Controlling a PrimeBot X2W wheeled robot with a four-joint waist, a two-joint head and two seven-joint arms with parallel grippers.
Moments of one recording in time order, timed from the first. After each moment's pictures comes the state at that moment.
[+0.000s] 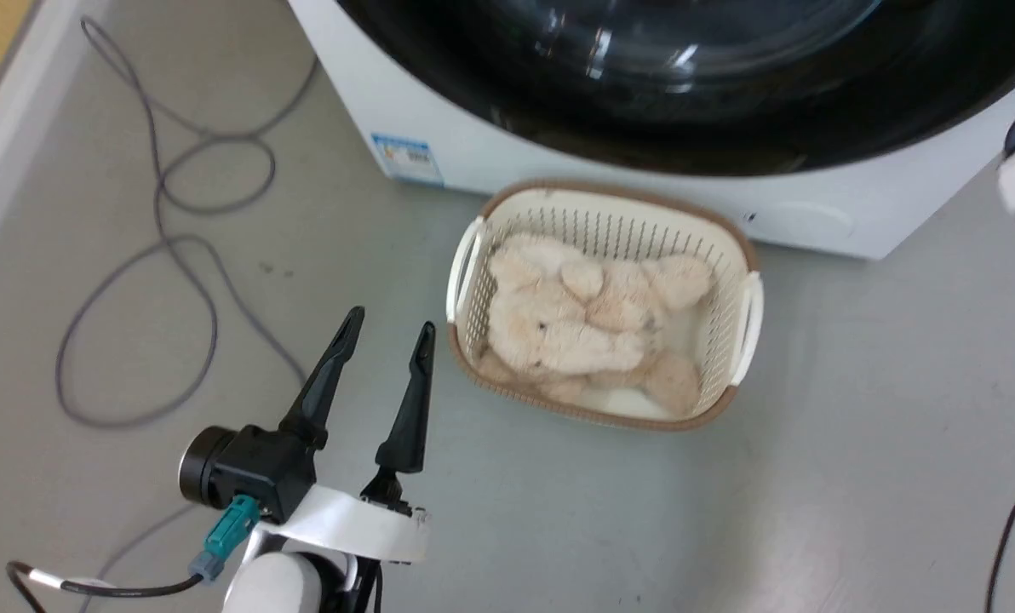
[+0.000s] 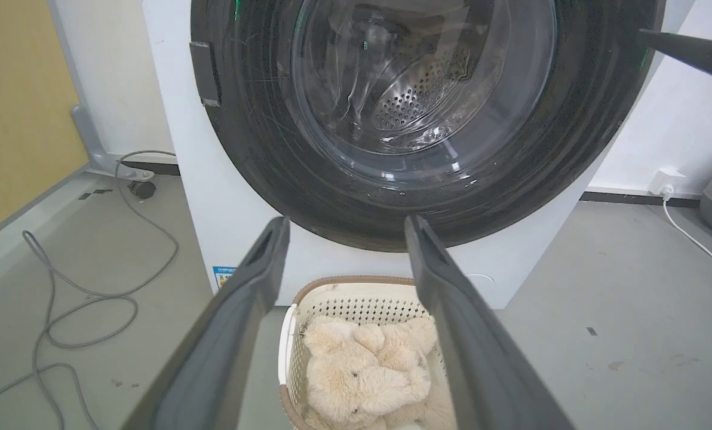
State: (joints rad) left arm -0.16 0.06 -0.18 0.01 -0.18 -0.13 -0.26; right arm -0.96 -0.52 0.36 0.63 0.63 0.13 -0.23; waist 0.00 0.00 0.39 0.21
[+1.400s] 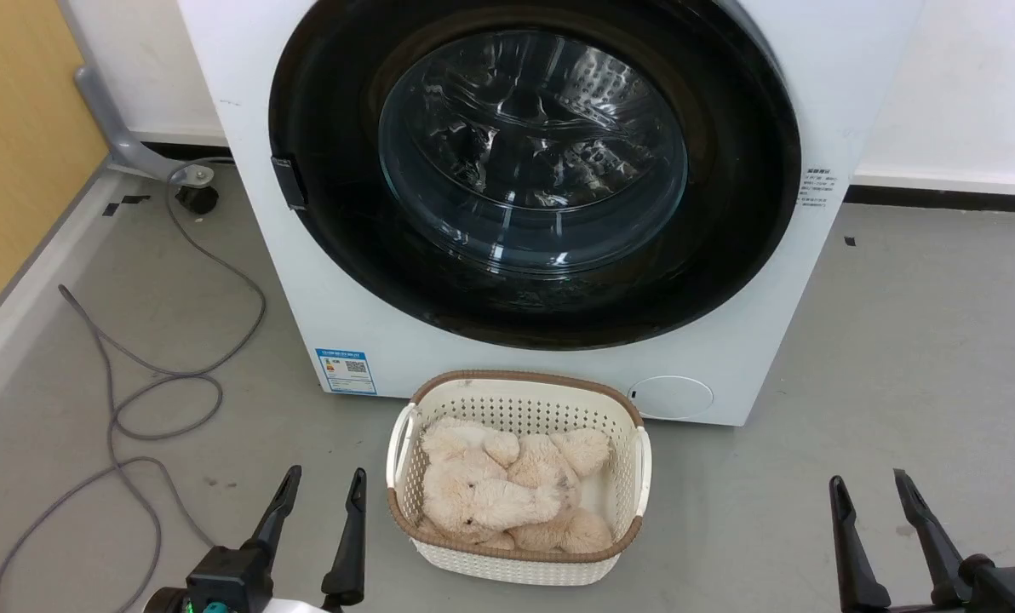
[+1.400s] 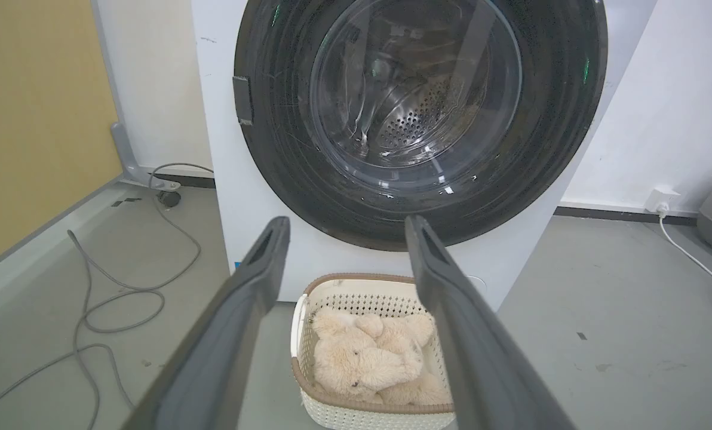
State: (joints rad) left arm 0.06 0.05 -0.05 0.14 -0.15 -0.11 -0.26; right arm 0.14 -0.06 -0.06 0.05 0.15 0.13 -0.26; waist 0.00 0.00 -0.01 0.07
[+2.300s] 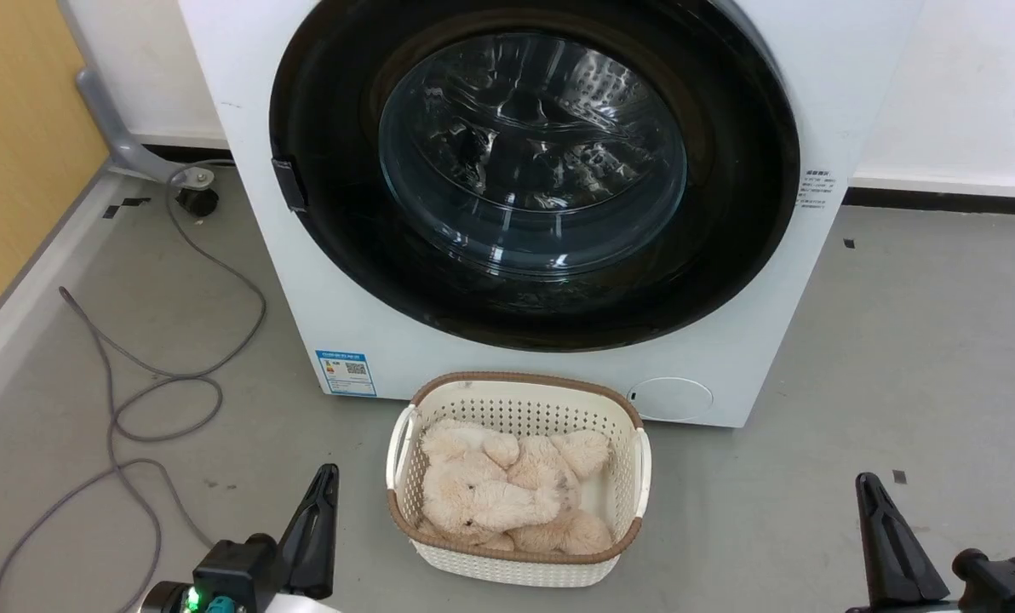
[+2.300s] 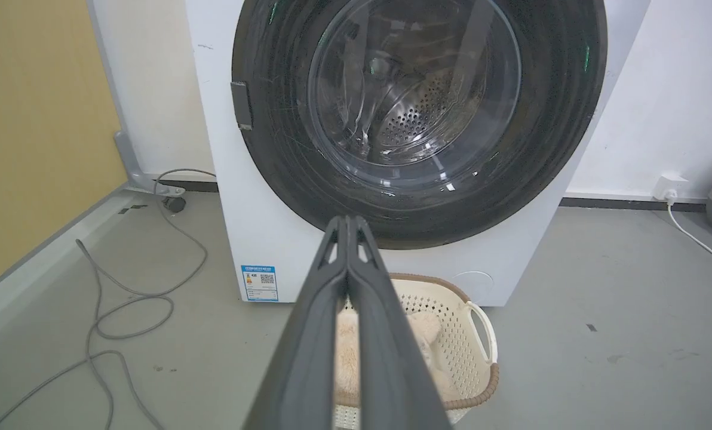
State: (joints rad) left arm 0.06 0.05 -0.05 0.13 -0.11 -0.10 -0.23; right arm 0.14 -0.06 -0.06 0.05 0.14 0.13 -0.23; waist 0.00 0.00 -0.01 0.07
